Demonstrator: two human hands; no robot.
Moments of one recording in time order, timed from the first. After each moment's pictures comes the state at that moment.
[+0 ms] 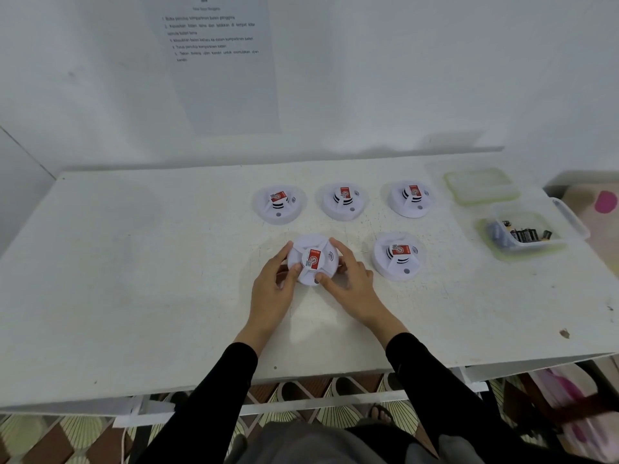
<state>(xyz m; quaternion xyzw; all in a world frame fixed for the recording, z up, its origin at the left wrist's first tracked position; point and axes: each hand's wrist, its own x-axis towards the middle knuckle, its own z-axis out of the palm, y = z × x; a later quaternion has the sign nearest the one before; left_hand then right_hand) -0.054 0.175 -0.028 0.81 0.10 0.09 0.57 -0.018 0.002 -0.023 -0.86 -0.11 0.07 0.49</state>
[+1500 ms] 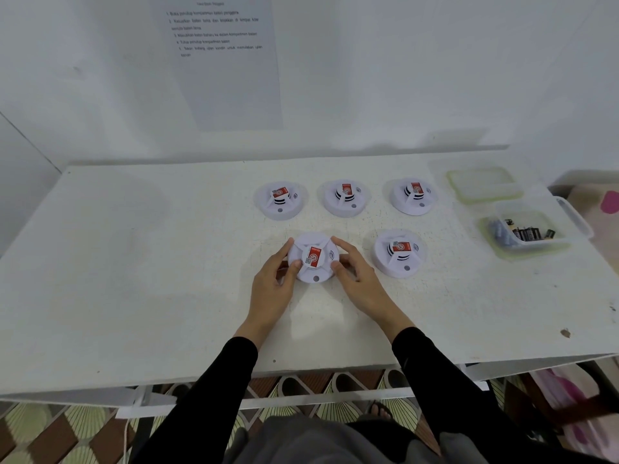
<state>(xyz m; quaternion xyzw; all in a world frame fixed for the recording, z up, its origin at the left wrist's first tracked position) -0.058 0.174 -0.028 0.80 0.10 0.09 0.58 -0.018 -0.008 -0.011 -0.78 -0.10 0.14 0.60</state>
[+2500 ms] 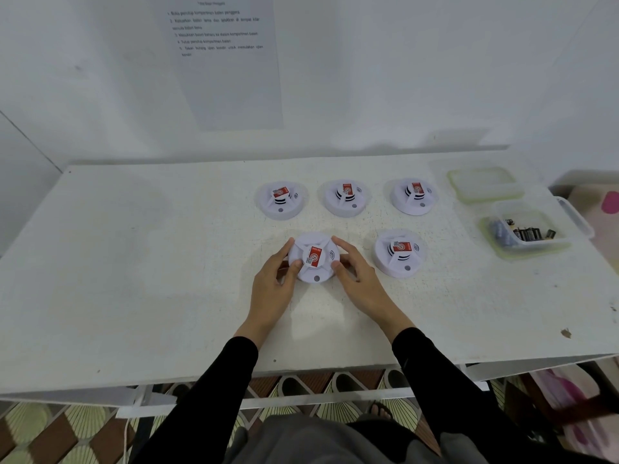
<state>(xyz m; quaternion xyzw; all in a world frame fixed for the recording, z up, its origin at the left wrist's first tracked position) -0.058 0.175 -0.030 0.80 0.09 0.10 0.58 -0.018 -0.007 -0.012 -0.78 -0.11 0.13 0.60</state>
